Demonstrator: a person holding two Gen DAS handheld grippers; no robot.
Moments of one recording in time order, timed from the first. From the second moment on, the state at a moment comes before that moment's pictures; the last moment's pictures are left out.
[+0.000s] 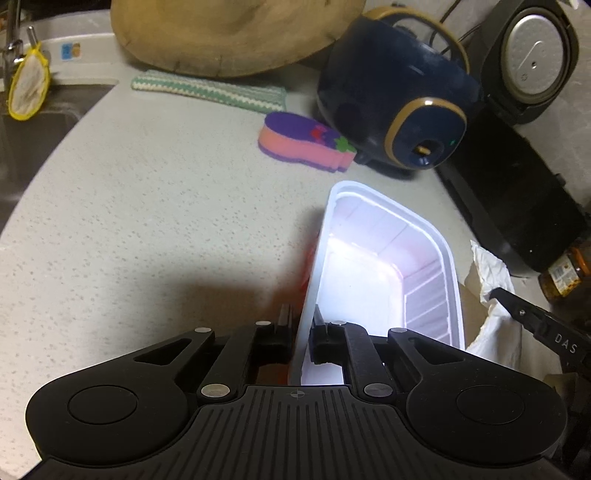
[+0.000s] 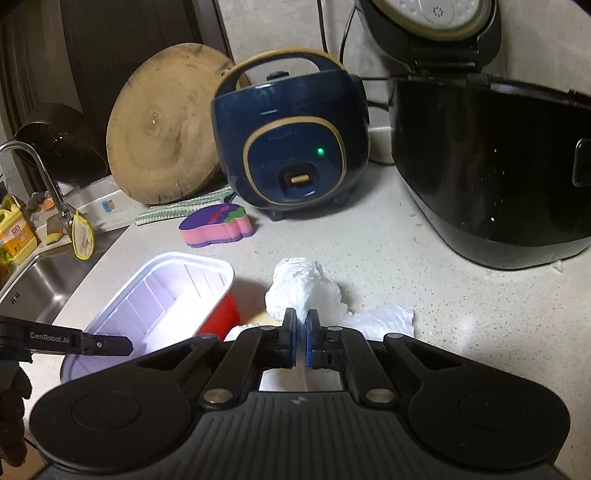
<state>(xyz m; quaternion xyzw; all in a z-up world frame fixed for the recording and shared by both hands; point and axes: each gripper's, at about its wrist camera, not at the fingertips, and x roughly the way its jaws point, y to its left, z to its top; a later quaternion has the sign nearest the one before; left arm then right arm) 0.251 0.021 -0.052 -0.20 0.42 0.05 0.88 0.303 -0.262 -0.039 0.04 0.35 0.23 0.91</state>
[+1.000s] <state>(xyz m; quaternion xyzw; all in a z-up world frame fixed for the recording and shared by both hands) -0.036 0.169 -0.030 -0.23 0.35 0.07 0.90 0.098 -0.080 -0.026 -0.07 0.38 0.29 0.87</state>
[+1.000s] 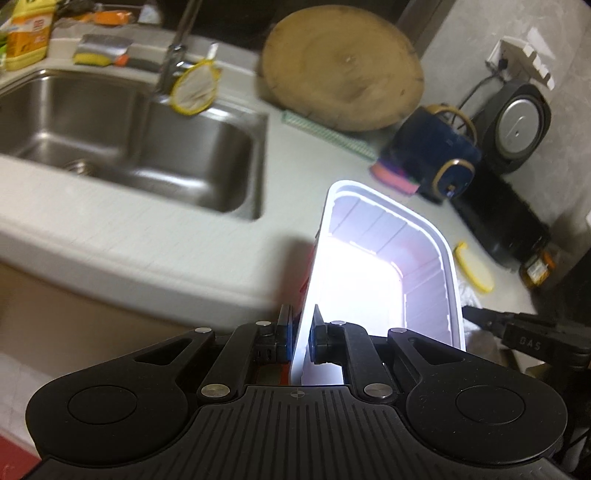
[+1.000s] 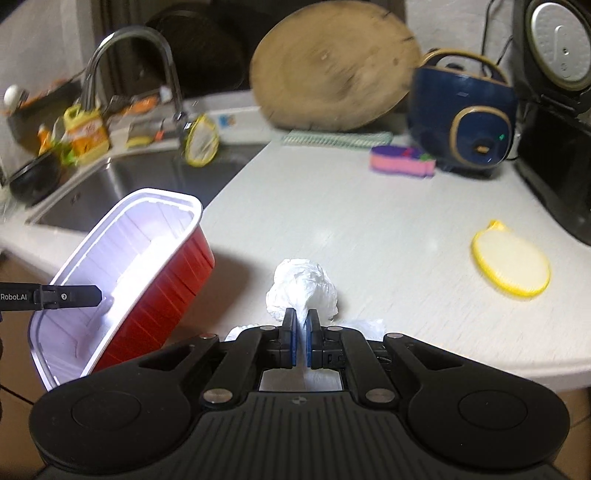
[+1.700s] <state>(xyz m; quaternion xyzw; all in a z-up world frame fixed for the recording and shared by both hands) -0.142 0.220 -0.122 -0.25 0.46 0.11 0.85 0.007 -0.010 -0.094 -0.13 0.46 0.31 0.82</state>
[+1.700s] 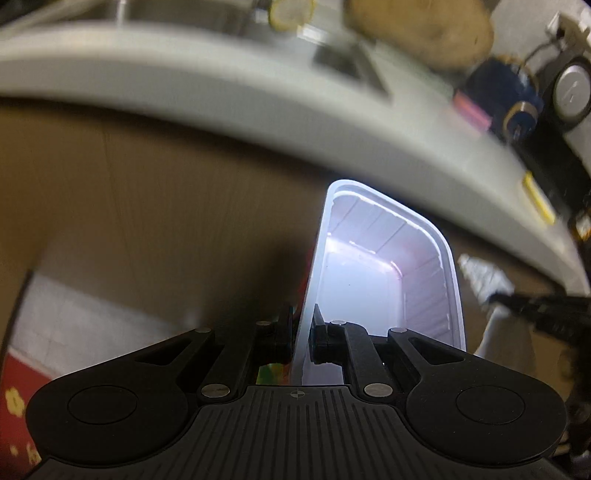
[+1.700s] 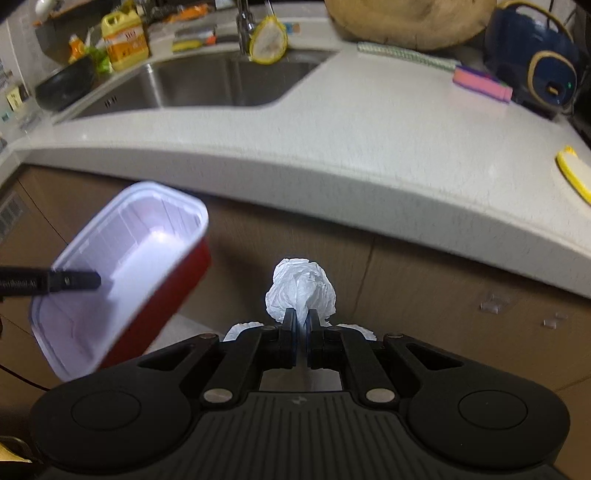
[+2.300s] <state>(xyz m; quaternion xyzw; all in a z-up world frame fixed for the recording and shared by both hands) -0.072 0.133 -0.355 -0.22 0.62 0.06 0.75 0.019 -0.080 -0.187 -0.14 0.57 0.21 0.78</state>
